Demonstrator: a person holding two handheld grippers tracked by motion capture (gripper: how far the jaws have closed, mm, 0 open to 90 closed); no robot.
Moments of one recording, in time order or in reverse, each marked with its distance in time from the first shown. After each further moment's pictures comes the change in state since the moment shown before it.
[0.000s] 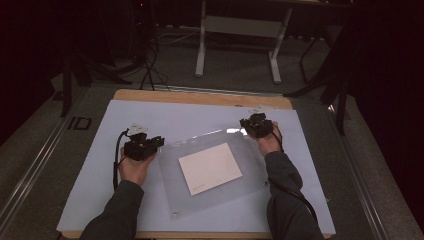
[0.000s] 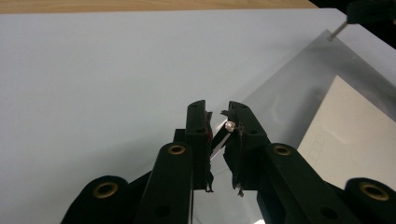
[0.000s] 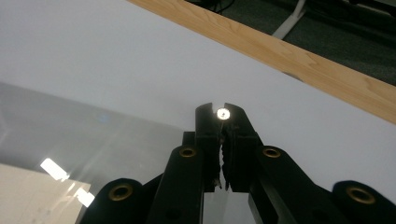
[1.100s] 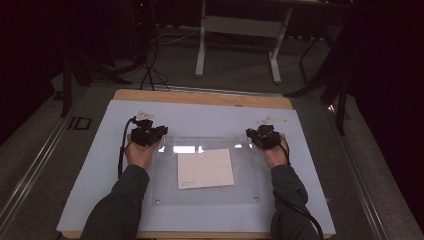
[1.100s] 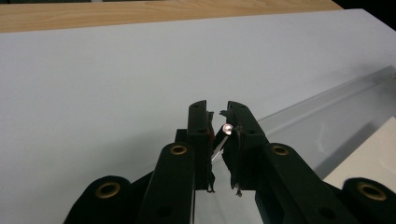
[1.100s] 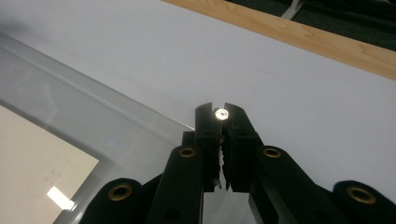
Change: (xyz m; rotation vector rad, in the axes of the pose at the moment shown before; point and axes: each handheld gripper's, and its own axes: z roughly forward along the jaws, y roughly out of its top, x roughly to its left) left arm 0.019 0.026 0.041 0.030 0.015 -0.001; right arm 0.003 -0.035 -0.026 -0.013 0.001 0.060
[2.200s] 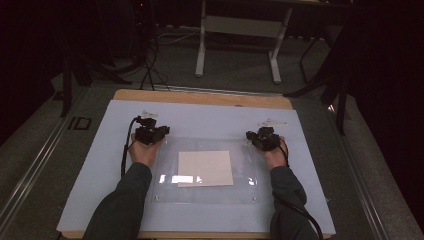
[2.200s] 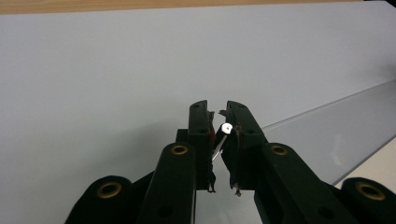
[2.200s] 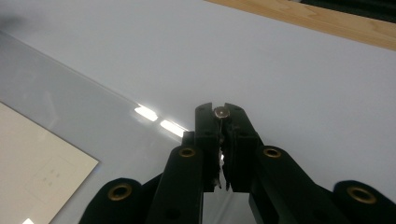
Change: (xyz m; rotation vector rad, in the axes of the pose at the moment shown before) left arm 0.003 -0.001 0.019 0.034 0.024 -0.018; right arm -0.008 -0.014 0.012 0.008 0.022 0.042
